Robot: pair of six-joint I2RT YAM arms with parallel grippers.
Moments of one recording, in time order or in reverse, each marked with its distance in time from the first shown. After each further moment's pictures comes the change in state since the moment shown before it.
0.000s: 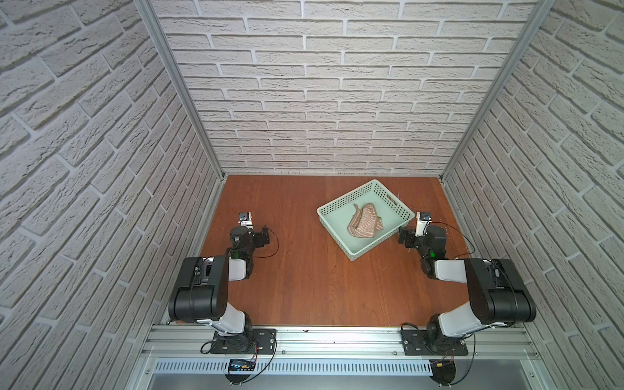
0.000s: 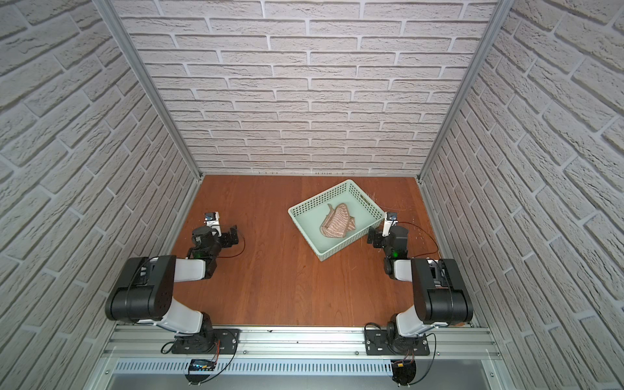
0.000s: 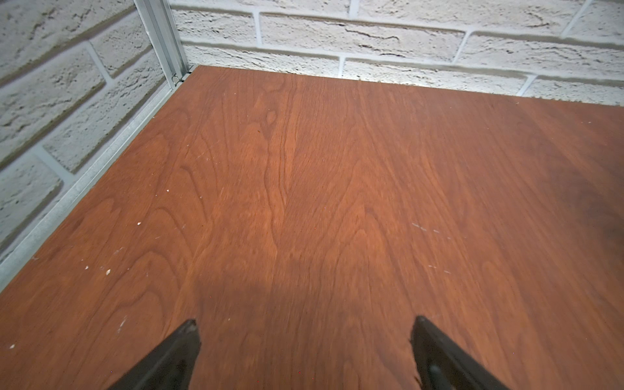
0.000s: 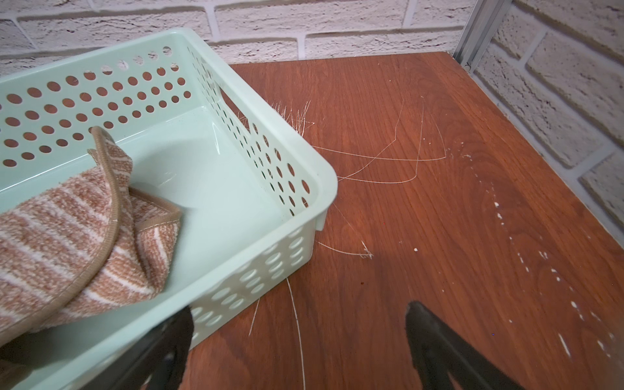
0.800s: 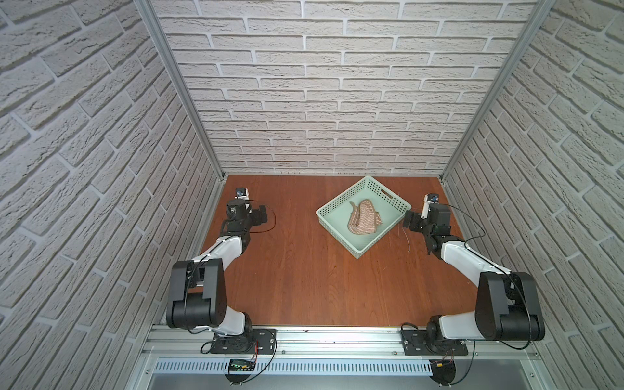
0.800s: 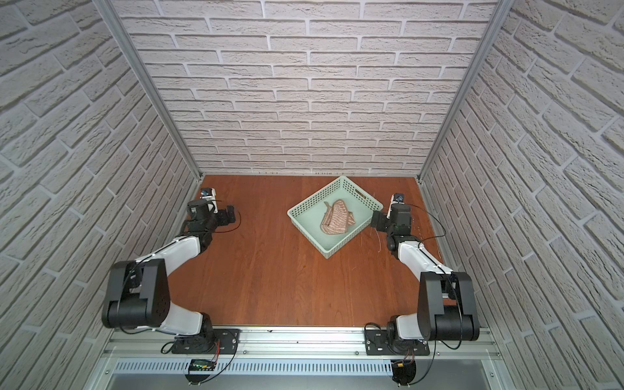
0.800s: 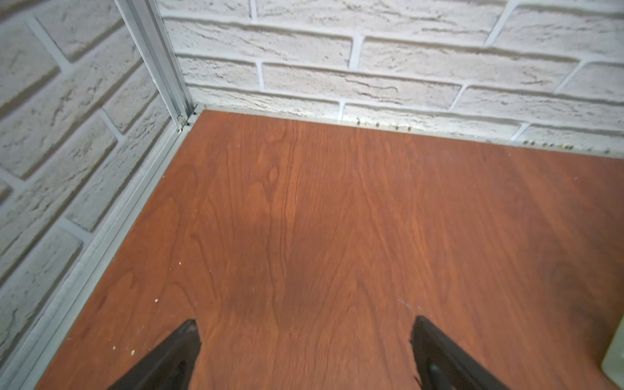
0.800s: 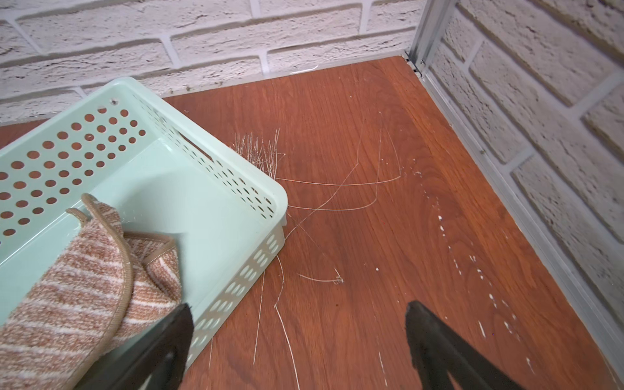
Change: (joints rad) left arm -0.007 -0.080 0.377 -0.506 -0.018 -0.024; right arm 0.022 -0.131 0.346 -0.616 0.142 0.134
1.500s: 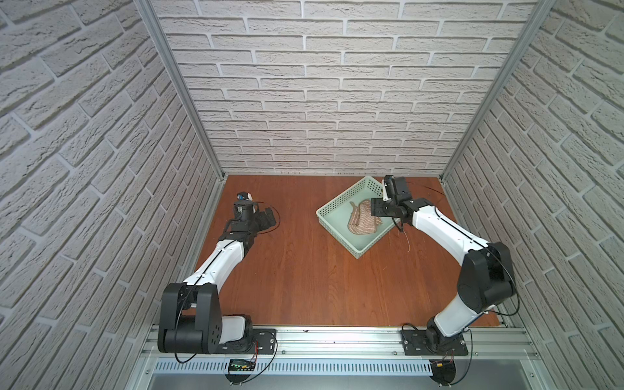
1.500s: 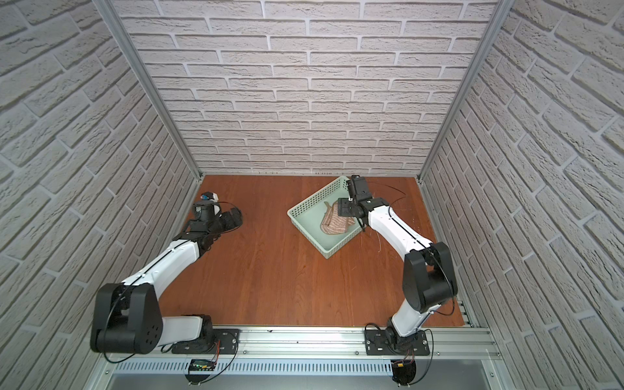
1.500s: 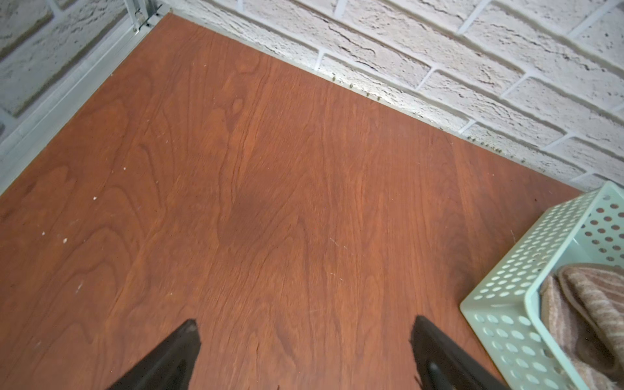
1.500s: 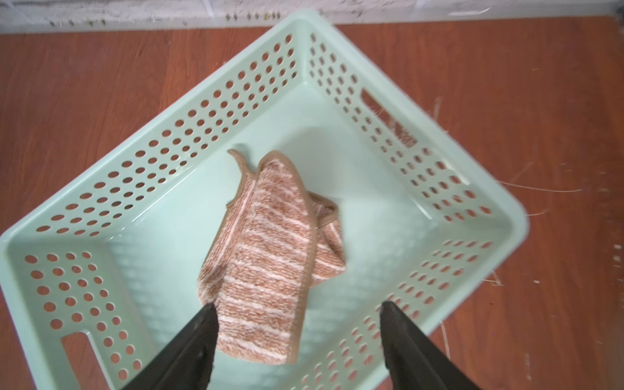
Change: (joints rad) left arm -0.096 -0.135 0.037 -0.333 0.013 -0.324; right arm 0.336 0.326 0.605 -0.588 0.006 0.120
